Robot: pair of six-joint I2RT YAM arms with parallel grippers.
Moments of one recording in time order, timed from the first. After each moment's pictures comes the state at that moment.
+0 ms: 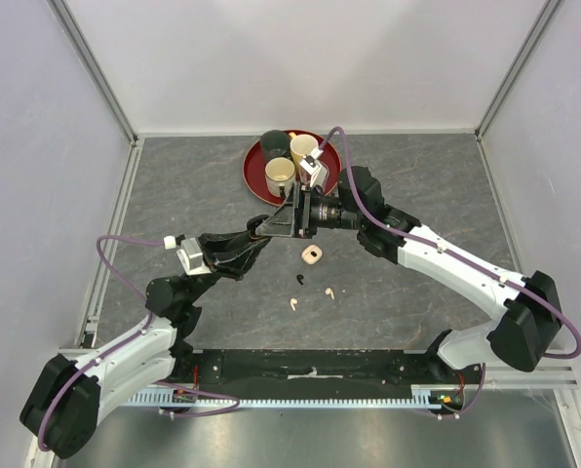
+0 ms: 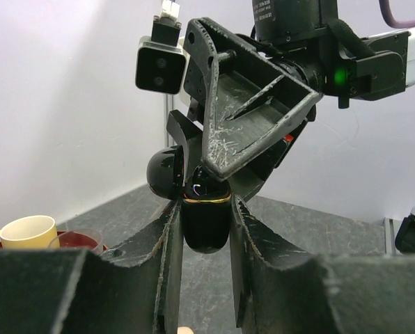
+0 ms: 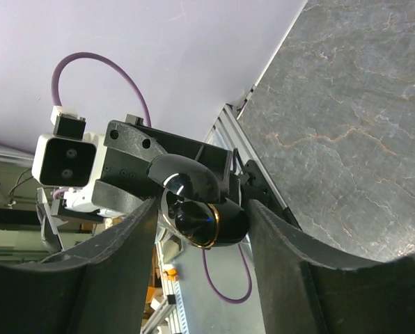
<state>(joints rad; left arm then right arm) -0.56 0.82 0.17 1.27 0.40 -0.27 0.79 1.40 1.18 0.02 -0.56 0.95</state>
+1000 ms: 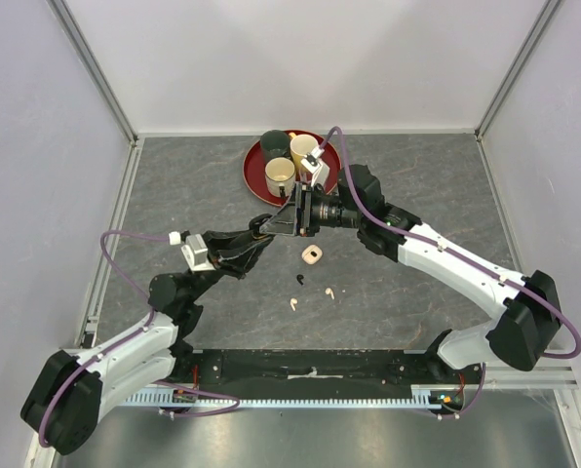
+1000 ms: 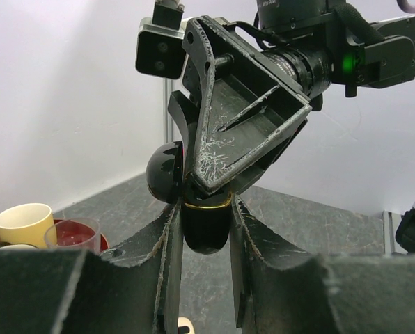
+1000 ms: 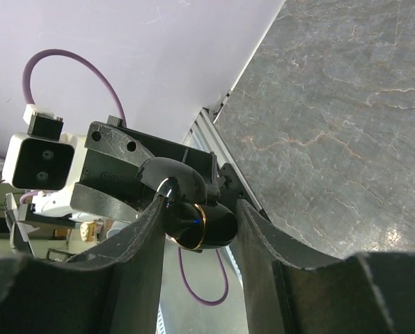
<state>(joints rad) -0.56 0.85 0.18 1.24 0.40 -0.27 0.78 1.41 1.19 -0.02 -0.53 0.87</state>
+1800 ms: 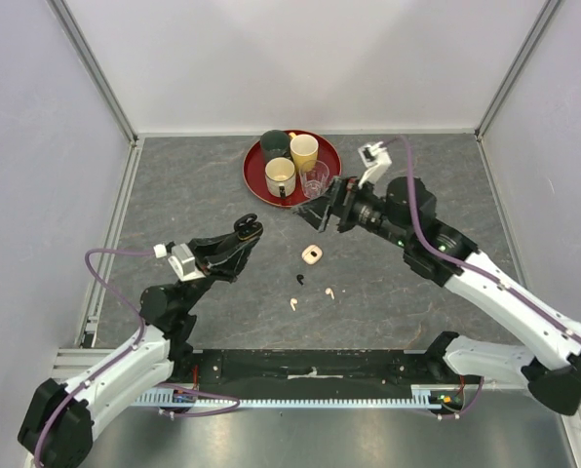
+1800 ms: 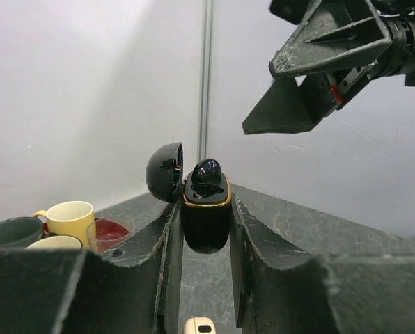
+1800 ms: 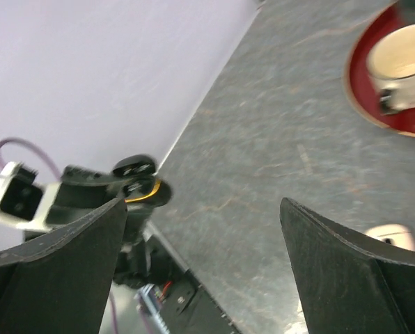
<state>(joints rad) -0.56 0.68 0.13 1.13 0.29 -0.22 0.77 1.13 1.14 -0.14 -0.16 0.68</state>
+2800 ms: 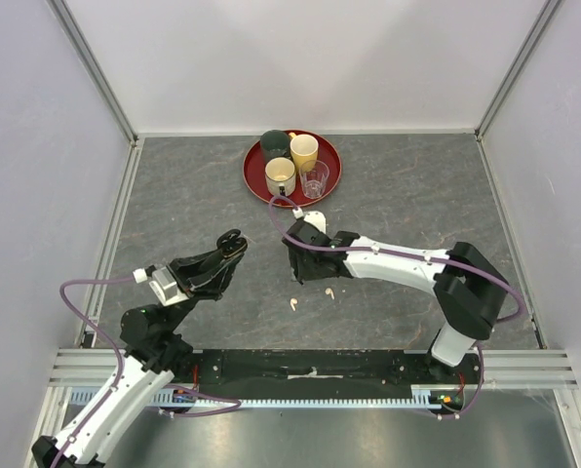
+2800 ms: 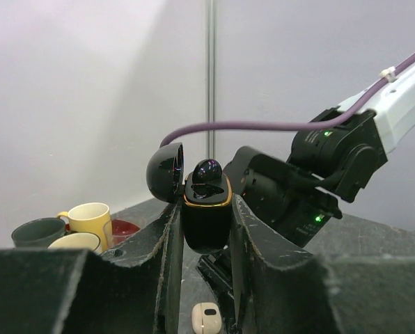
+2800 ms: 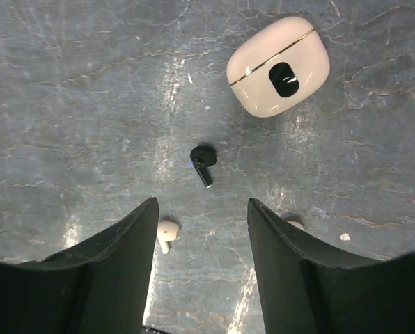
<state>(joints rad) -0.56 0.17 0.12 0.65 0.26 -0.16 0.97 1.67 1.14 -0.51 0.26 0.77</state>
